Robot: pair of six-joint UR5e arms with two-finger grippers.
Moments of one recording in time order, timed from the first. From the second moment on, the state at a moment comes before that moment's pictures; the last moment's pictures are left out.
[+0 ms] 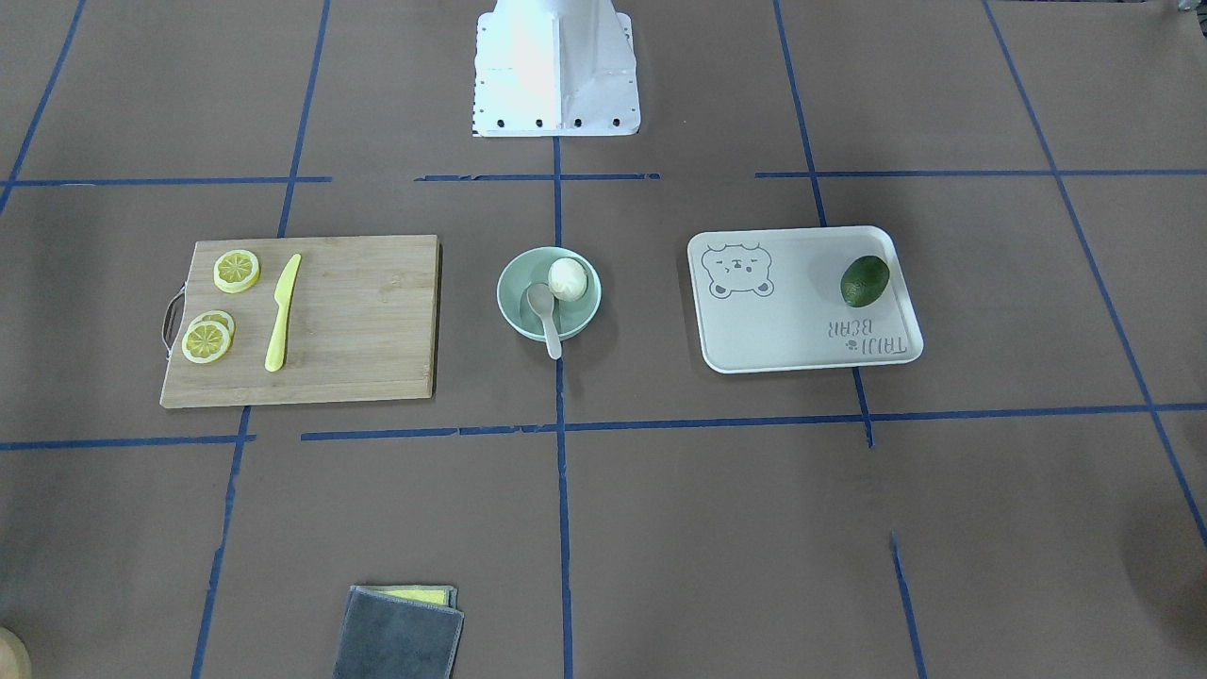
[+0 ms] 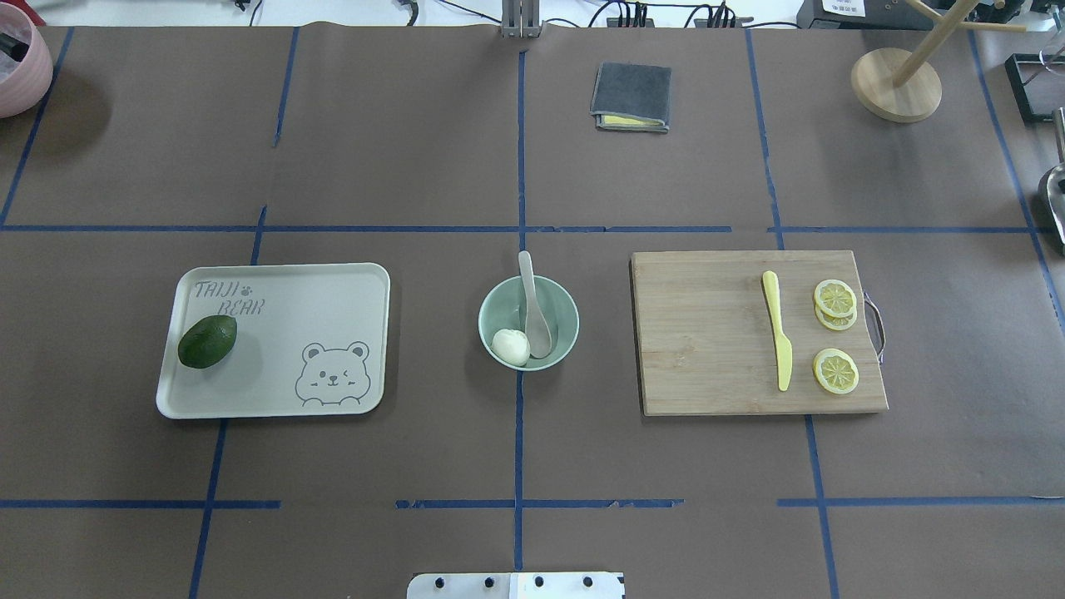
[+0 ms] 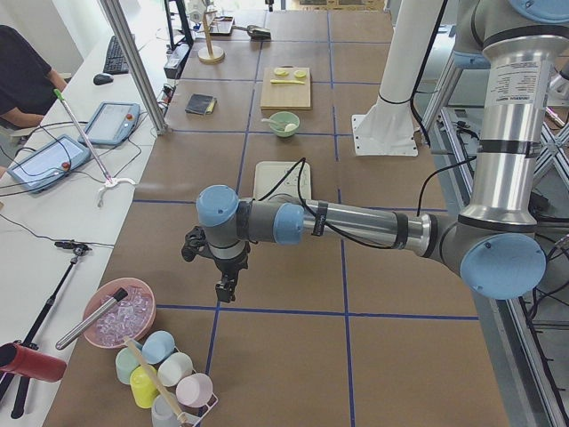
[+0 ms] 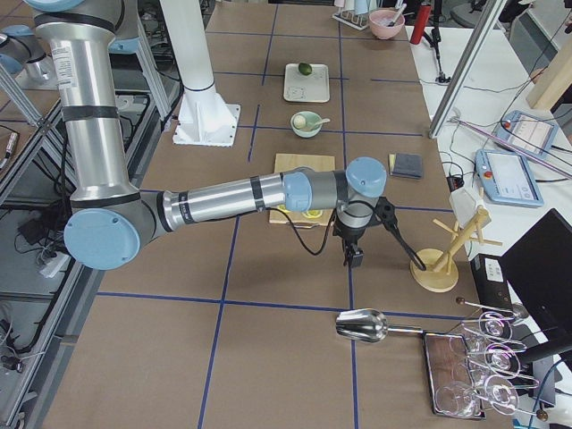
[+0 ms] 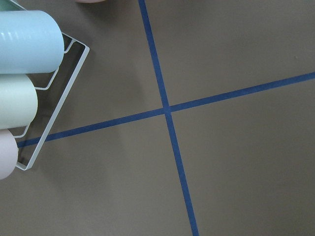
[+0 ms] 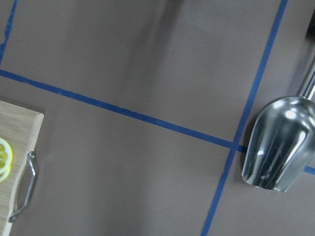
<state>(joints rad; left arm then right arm) -1.52 -1.61 -1.65 -1.51 -2.30 0.15 1.49 -1.47 1.65 -1.70 2.37 -0.19</state>
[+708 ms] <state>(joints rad) -1.52 -1.59 -1.65 -1.50 -2.30 0.14 1.58 -1.47 1.54 -1.69 2.38 -0.21</state>
